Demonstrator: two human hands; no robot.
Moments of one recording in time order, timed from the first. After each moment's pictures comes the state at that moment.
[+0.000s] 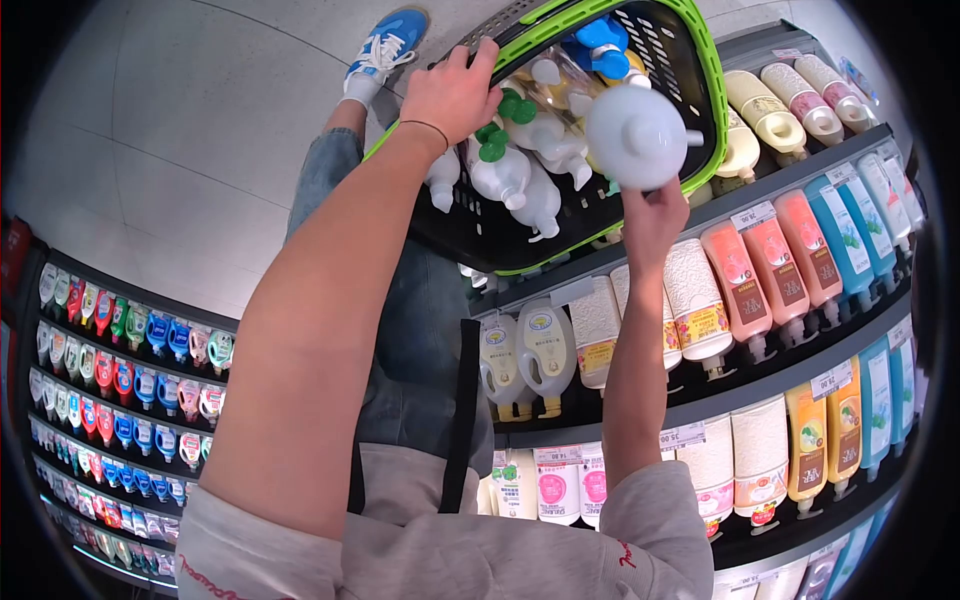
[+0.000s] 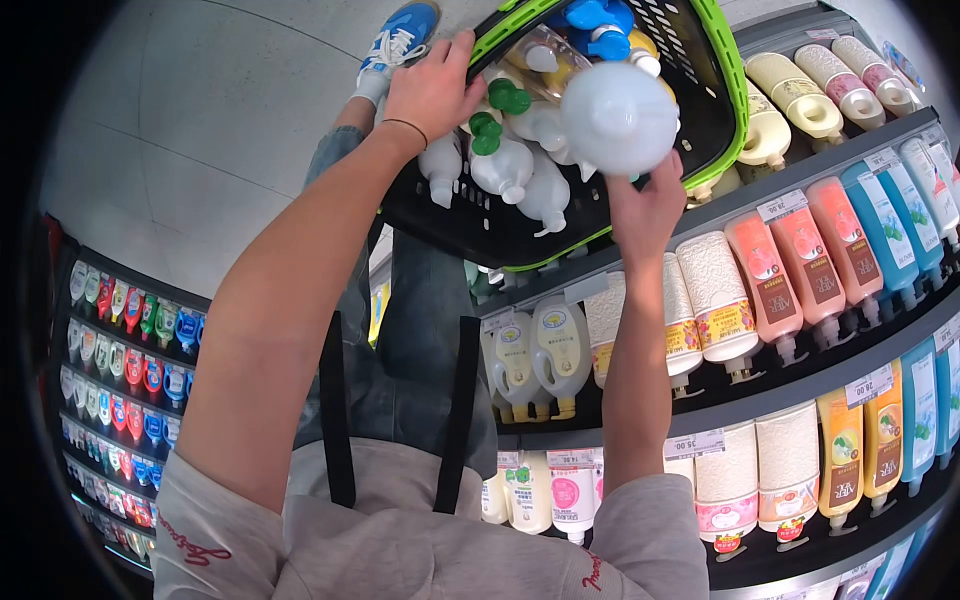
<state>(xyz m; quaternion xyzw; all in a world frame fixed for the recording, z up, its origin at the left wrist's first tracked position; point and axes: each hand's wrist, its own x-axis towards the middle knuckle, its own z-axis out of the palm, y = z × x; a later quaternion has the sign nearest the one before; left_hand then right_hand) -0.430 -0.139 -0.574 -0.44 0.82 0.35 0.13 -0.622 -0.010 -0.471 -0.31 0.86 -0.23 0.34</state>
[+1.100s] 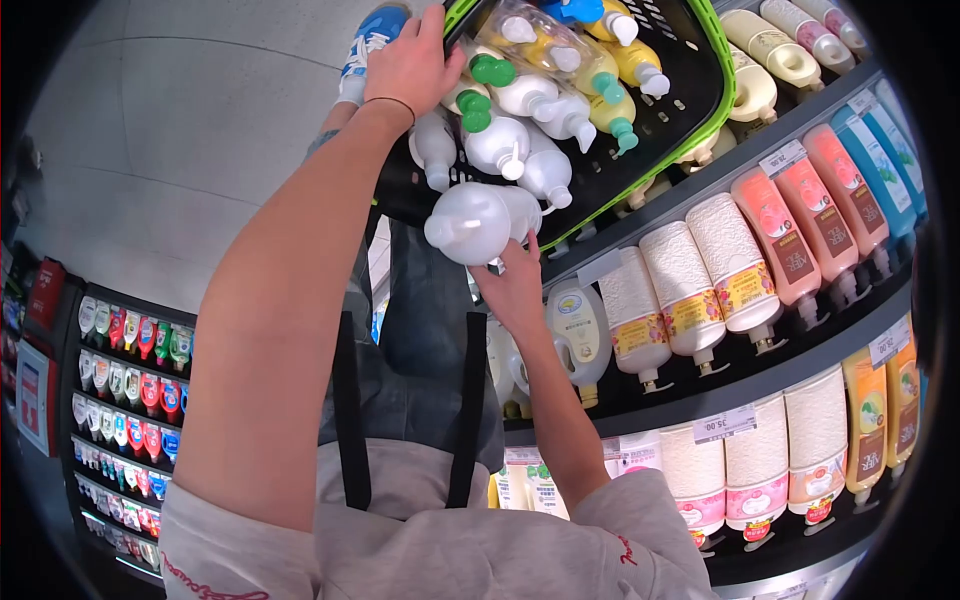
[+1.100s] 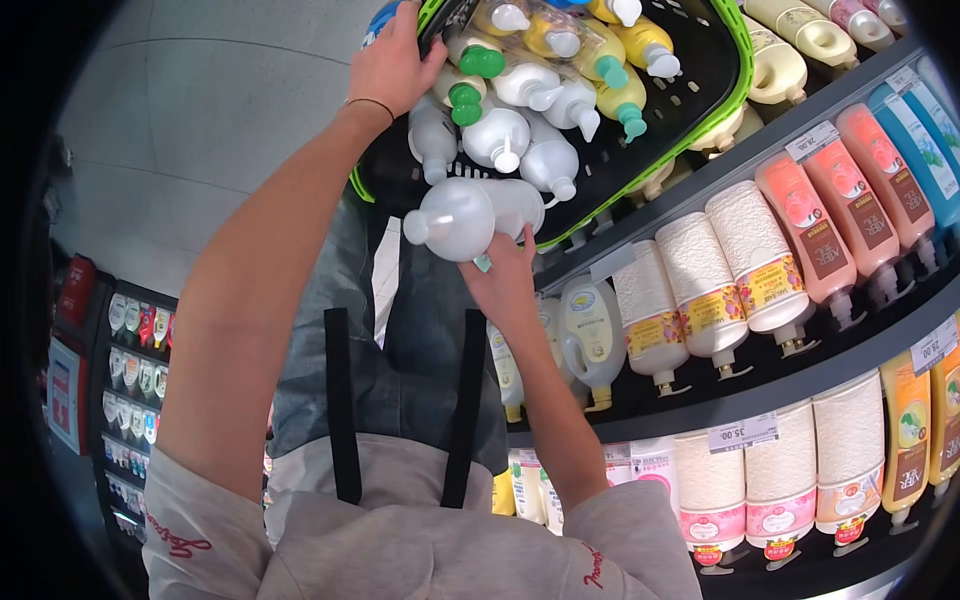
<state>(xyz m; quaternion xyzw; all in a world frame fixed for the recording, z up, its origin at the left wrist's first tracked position) -0.442 -0.147 -0.562 -0.46 0.80 0.34 0.17 -0.462 0.089 -0.438 -0.22 0.79 -0.18 0.54</state>
